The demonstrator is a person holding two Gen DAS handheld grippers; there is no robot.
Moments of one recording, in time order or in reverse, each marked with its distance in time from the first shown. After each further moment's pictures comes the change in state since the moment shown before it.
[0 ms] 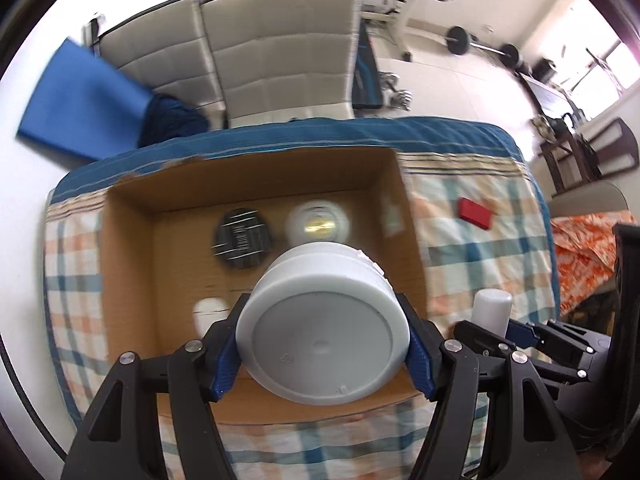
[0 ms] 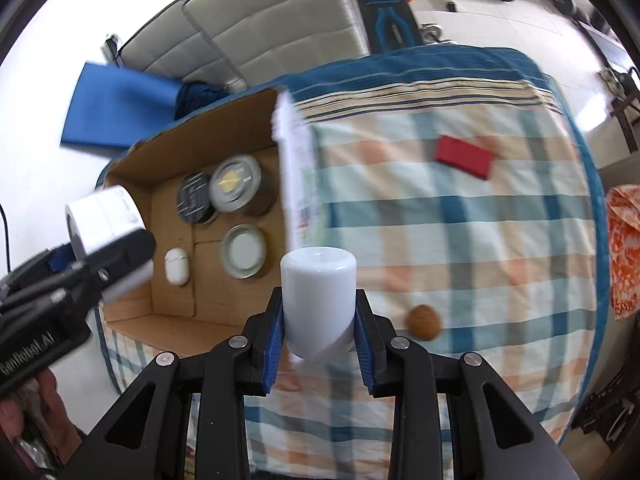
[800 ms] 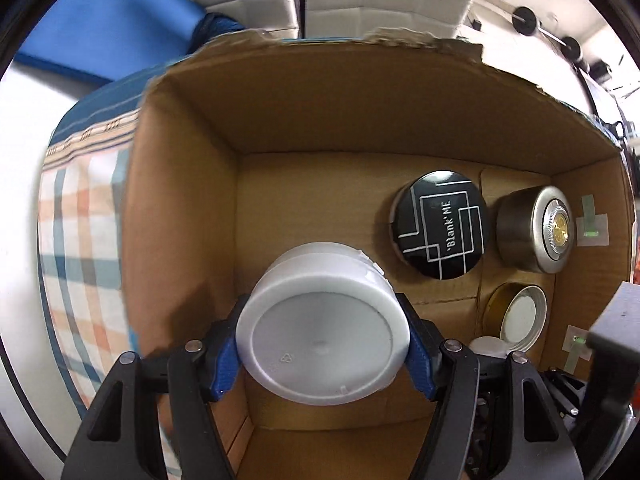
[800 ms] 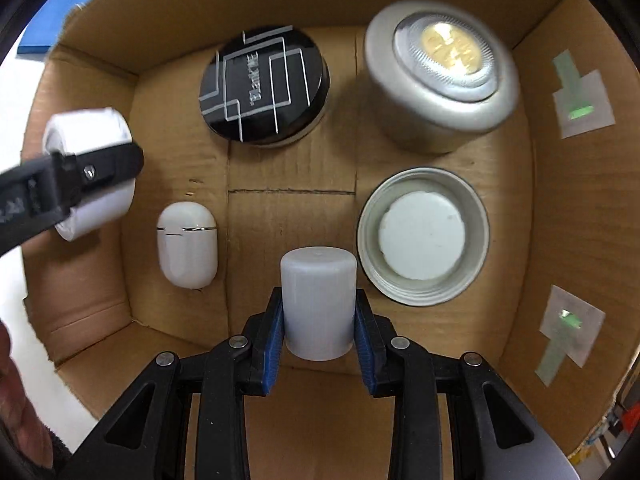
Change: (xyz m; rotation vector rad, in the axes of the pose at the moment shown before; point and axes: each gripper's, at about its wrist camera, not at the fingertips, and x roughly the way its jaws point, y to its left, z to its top) left arm 0.127 0.142 0.009 -0.081 0.180 0.077; right arm 0.190 0.128 0.005 -0.063 0.230 -0.137
